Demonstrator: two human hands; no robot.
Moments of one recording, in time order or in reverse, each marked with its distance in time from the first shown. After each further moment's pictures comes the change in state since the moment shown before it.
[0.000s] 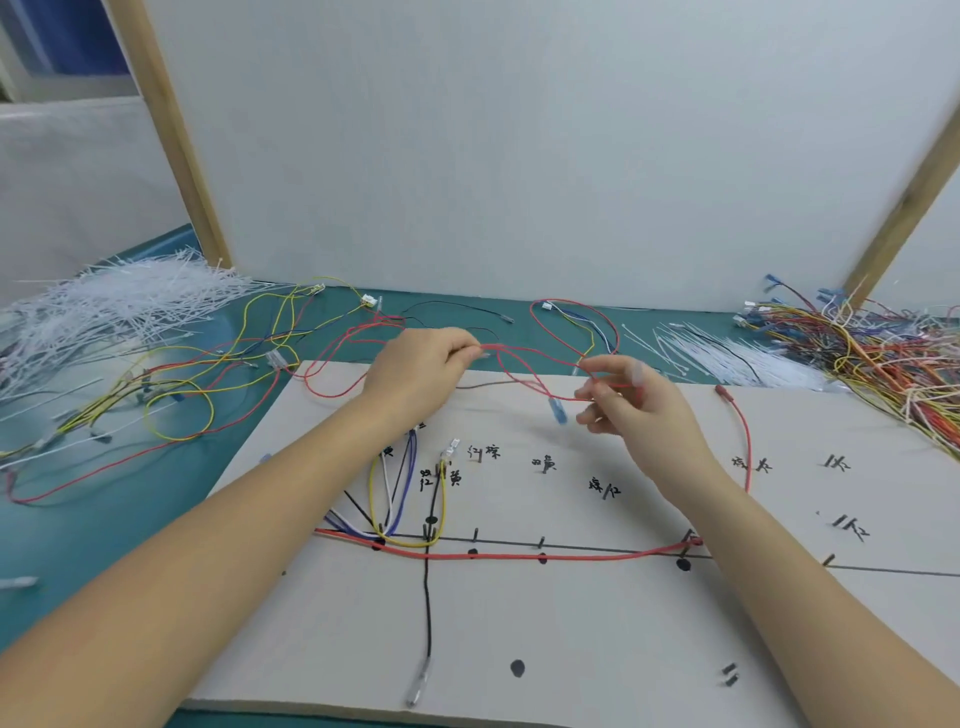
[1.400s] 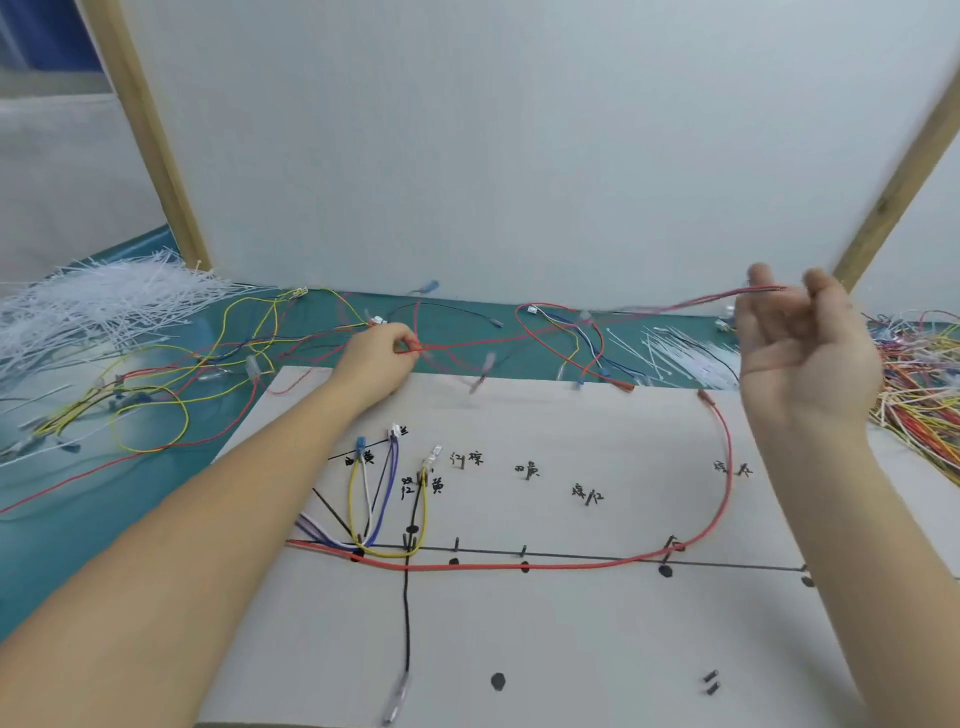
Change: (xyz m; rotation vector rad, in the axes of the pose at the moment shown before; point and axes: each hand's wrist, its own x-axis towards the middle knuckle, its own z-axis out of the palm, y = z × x) left_hand 0.043 -0.058 0.024 -0.119 -0.002 -0.200; right_hand 0.017 -0.054 -0.073 1.019 0.508 -0.239
